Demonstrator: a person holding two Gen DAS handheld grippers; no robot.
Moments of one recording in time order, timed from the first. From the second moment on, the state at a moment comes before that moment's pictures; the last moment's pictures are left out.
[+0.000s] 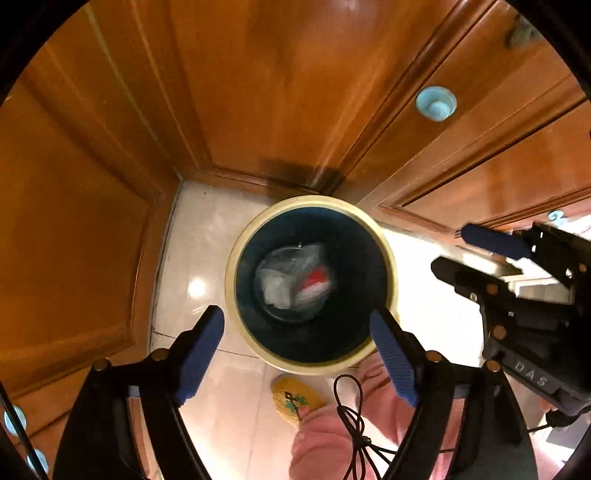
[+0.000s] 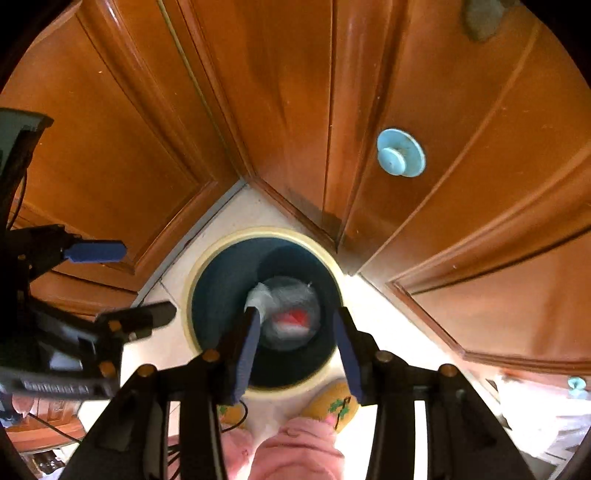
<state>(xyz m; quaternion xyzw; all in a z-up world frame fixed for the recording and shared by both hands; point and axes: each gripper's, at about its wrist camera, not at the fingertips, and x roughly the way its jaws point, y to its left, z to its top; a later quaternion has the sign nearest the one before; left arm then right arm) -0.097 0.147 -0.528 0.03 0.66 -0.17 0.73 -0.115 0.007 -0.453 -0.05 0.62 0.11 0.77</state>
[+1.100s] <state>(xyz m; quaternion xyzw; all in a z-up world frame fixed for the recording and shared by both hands) -0.122 0.180 -0.003 0.04 0.40 -0.18 0.90 -0.161 0.007 -0.024 0.03 0.45 0.05 0.89</state>
